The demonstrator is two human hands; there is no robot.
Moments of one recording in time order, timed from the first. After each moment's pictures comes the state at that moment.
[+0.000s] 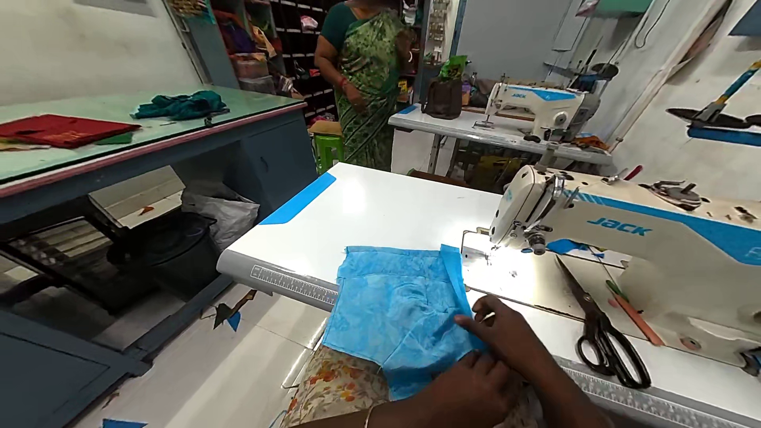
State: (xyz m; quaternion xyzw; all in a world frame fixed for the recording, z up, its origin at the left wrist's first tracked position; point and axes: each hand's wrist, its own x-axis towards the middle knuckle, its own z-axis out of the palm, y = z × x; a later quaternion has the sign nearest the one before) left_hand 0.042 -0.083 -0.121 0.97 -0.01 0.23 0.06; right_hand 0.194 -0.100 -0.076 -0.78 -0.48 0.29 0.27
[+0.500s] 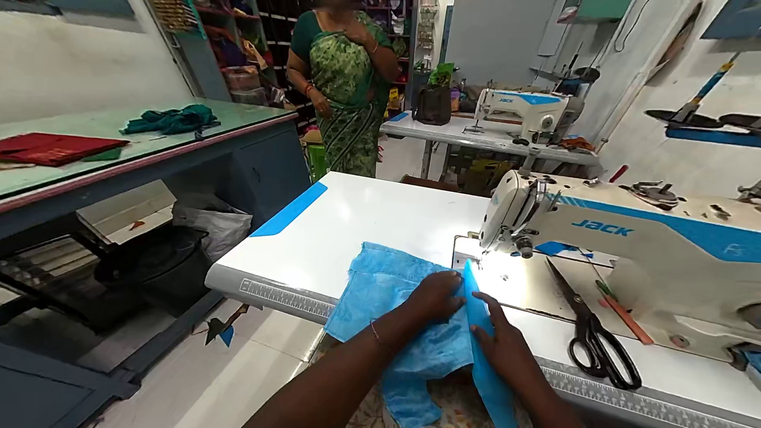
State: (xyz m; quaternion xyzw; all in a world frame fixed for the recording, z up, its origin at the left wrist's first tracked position) left_hand 0.100 0.048 -0.102 0.94 0.20 0.10 0.27; right_hand 0.189 -0.109 -0.090 -0.81 -0.44 0.24 0.30
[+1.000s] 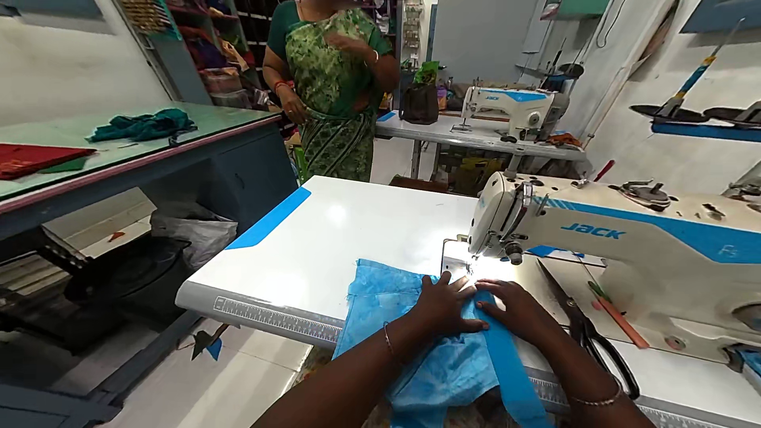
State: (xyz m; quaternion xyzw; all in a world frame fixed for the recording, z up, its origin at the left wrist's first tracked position) left_hand 0.139 0.039 -0.099 0.97 0.20 -0.04 0.15; right_hand 0.303 -0.073 -0.109 -0.73 -0.64 0.09 0.24
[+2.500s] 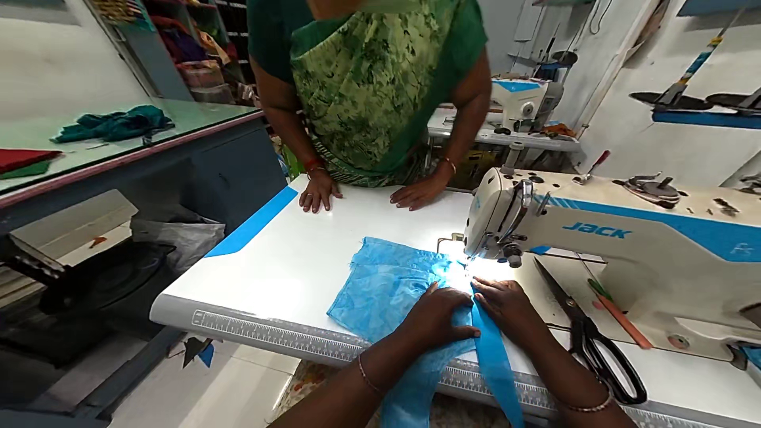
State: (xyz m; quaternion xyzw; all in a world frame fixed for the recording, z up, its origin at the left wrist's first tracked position) left_hand 0.123 0.041 -0.111 0.94 0.14 0.07 0.30; right_hand 0.299 -0.066 -0.138 -0.73 -0.62 -0.01 0.30
